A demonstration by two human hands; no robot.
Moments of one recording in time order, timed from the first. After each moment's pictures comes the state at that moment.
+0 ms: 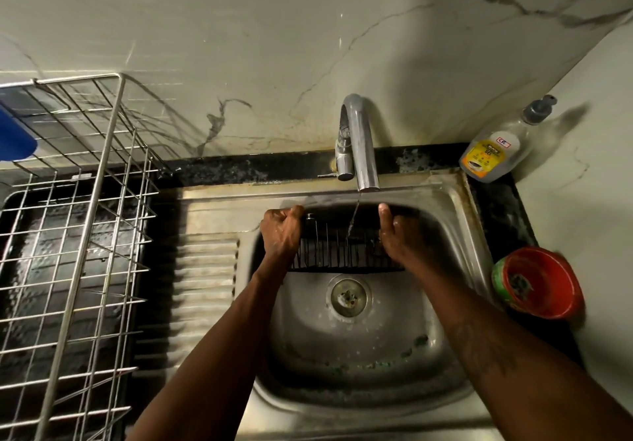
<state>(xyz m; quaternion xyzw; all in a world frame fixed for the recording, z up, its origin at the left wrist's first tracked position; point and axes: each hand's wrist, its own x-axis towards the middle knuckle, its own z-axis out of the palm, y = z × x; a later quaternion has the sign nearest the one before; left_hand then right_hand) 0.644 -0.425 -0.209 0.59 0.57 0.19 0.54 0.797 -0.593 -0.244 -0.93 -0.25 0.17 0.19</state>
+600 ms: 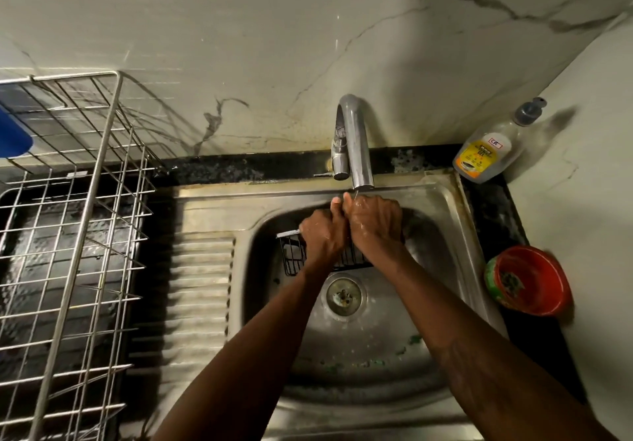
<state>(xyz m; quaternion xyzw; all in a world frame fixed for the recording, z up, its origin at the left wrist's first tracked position) 0.689 -0.487 -0.195 0.76 0.49 0.09 0.41 0.759 -0.542 -0.171 -0.93 -0.36 0.05 0.01</state>
